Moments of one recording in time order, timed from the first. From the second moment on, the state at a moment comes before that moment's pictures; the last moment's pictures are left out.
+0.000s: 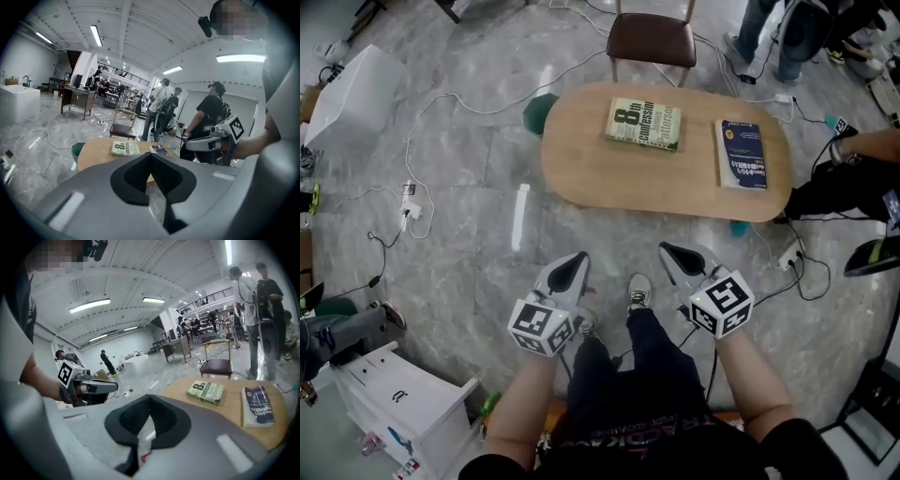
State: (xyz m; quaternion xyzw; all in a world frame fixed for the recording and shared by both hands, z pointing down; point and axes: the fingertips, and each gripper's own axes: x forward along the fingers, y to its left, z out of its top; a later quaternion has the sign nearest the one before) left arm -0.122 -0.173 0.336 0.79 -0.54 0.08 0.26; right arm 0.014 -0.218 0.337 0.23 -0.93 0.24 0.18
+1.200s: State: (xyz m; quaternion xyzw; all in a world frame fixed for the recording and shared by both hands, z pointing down) left arm -0.180 -0.190 0.619 0.84 -0.48 0.11 0.23; right arm 0.006 -0.225 0.609 0.38 -0.89 0.19 0.18
